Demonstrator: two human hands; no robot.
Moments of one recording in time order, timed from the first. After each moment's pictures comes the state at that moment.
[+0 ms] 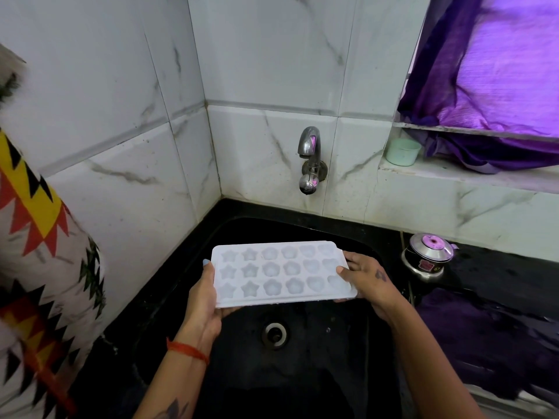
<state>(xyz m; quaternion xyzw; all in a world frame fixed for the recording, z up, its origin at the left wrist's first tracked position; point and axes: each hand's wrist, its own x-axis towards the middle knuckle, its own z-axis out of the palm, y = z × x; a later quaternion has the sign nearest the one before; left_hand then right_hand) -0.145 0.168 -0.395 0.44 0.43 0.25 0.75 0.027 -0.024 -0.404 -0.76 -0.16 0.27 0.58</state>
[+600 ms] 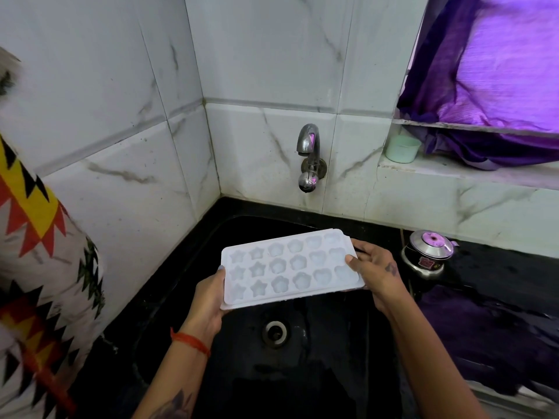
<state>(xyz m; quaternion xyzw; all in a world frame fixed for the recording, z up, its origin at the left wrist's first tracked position) -0.141 0.171 -0.399 0.51 0.45 0.19 0.71 0.028 -0.025 -0.397 -0.72 -0.12 0.20 0.66</state>
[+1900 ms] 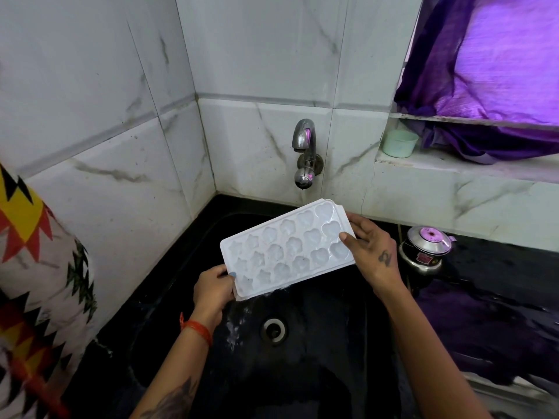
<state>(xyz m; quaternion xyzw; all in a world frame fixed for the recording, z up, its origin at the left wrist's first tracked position) -0.120 0.193 -0.436 0.63 0.46 0.18 0.60 0.025 -0.014 -0.370 -0.76 -0.22 0.05 0.62</state>
